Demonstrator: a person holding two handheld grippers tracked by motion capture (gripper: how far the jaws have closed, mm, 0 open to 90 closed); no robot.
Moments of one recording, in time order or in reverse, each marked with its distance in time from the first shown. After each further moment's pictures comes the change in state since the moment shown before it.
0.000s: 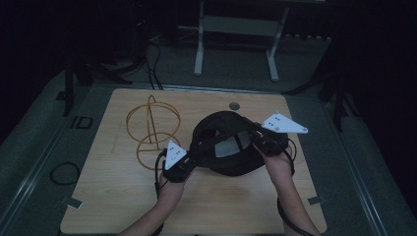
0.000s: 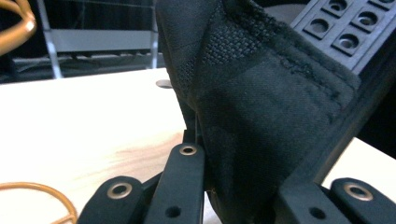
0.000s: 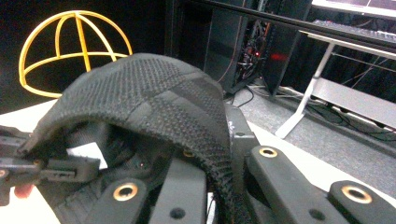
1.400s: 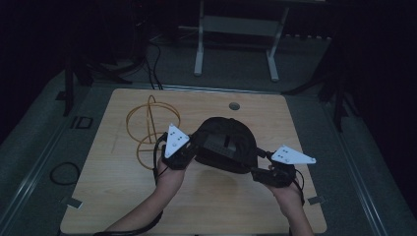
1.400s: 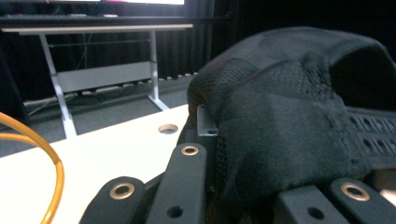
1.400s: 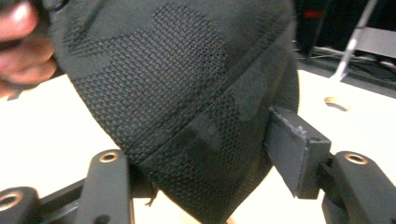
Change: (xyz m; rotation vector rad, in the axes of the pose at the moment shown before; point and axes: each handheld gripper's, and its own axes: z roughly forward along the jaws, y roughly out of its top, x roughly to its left) left arm -0.010 0.062 -0.011 -0.072 -0.014 0.116; right arm 0.012 -0.075 -0.037 0.099 0.127 0.119
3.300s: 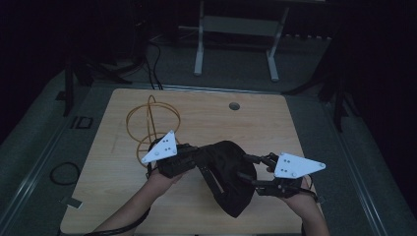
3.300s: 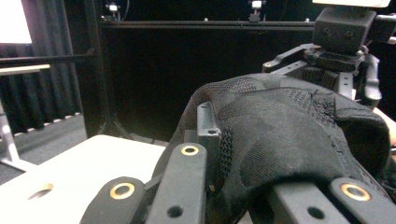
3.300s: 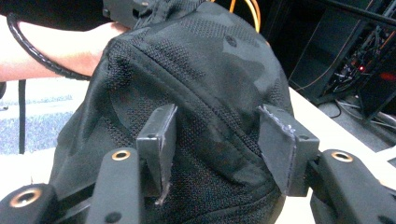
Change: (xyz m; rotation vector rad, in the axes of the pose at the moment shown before) left arm 0.014 -0.004 -0.016 -0.152 -0.582 0.079; right arm 0.032 0.041 -0.034 -0.028 0.255 -0.312
